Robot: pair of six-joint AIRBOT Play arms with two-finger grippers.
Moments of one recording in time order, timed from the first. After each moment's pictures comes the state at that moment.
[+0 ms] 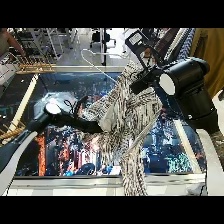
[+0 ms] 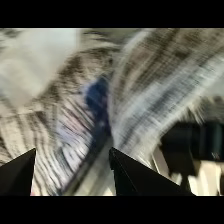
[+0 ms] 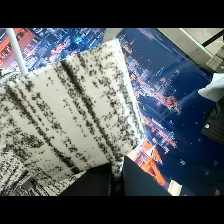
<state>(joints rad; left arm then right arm) -0.25 -1.52 1.21 0.58 -1.17 -1.01 0.54 -1.41 1.97 -1.95 1.30 1.40</state>
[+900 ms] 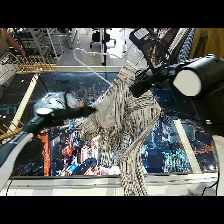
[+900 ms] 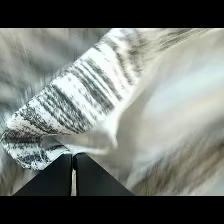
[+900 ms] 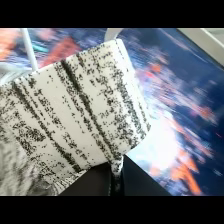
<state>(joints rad) -0.13 -1.51 1.16 0.07 -0.92 -0.70 0.54 -1.34 1.97 -1.74 1.34 1.35</state>
